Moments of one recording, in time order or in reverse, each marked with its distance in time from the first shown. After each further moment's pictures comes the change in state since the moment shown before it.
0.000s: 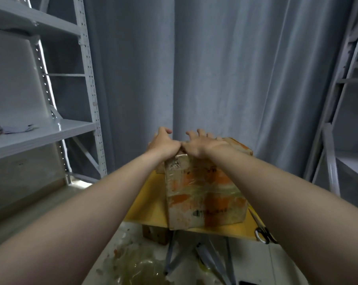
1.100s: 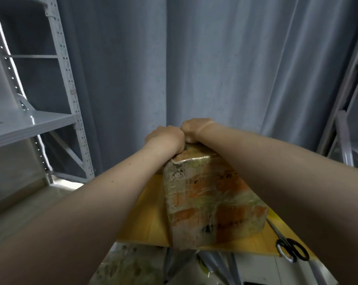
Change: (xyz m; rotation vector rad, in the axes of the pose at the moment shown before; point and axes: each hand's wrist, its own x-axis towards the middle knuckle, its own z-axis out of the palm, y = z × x) left_hand 0.062 0.007 0.023 0.785 -0.169 0.004; right_hand 0.105 -0.024 0.003 -0.272 -0.015 -0.065
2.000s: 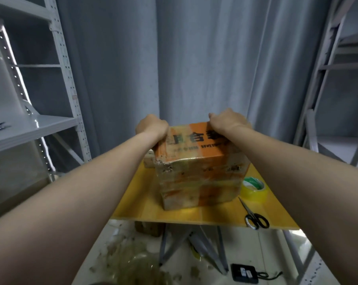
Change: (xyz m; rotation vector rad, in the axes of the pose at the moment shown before) left_hand -0.058 0.002 -0.030 -0.541 0.234 -0.080; right_hand -0.120 0.098 -0.009 0.616 0.331 0.536
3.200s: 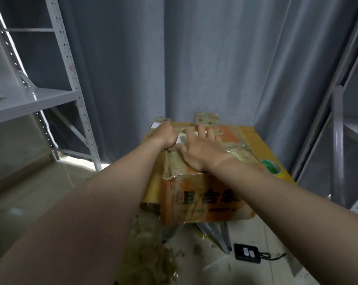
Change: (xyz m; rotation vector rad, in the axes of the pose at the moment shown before) left_hand 0.044 -0.084 0.106 0.058 -0.308 0.096; right_hand -0.059 0.010 0.143 -0.339 -0.262 -0.532
